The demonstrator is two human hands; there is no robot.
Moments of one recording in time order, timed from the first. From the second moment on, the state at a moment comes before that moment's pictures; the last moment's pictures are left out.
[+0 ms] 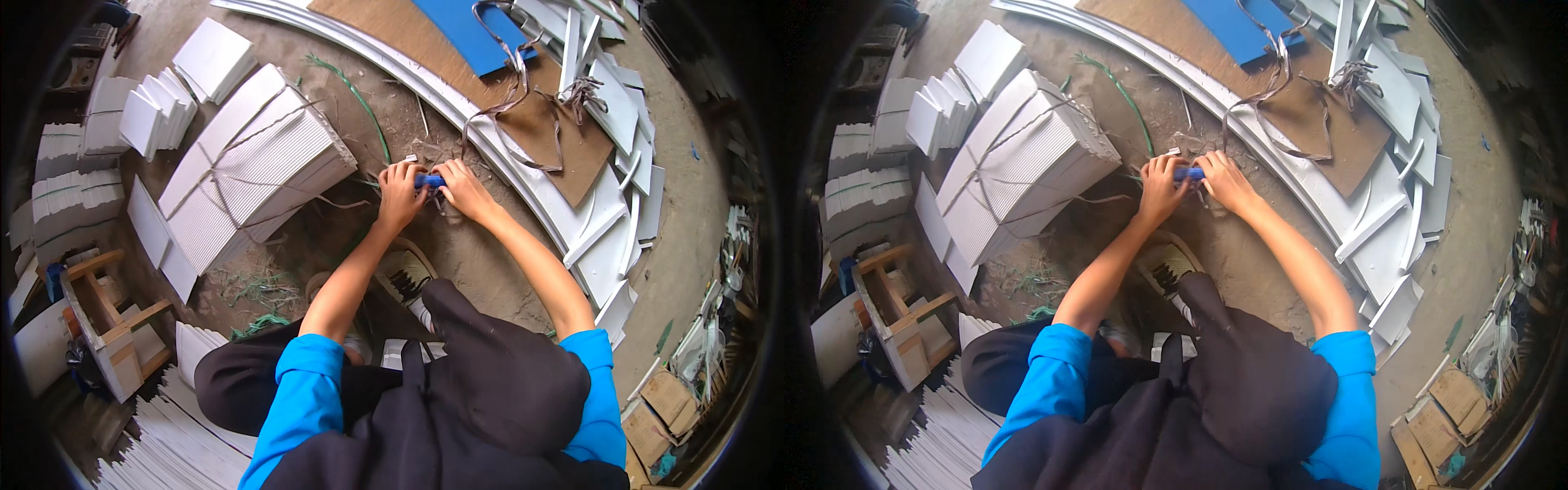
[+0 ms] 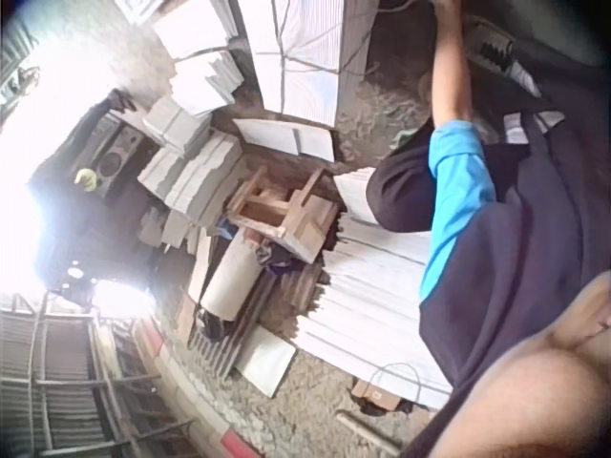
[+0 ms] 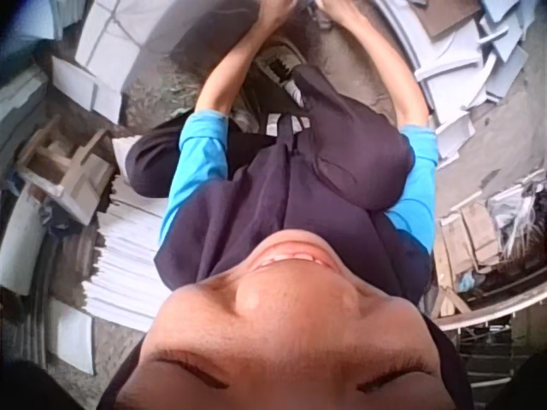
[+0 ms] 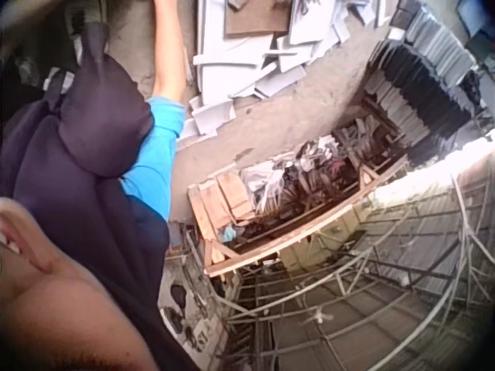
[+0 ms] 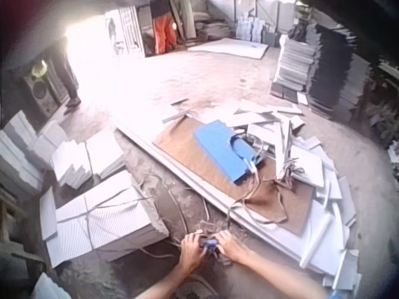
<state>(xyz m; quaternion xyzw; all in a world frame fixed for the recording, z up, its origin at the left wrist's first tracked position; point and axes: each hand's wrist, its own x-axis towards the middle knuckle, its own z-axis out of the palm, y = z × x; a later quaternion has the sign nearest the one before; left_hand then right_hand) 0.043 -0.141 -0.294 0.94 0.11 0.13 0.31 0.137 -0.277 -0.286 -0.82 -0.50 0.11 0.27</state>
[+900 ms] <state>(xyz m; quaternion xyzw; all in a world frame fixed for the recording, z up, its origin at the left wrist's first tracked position) 0.048 -0.052 -0.039 0.92 0.02 0.36 0.15 0.186 -0.198 -0.083 -0.83 -0.40 -0.10 0.38</state>
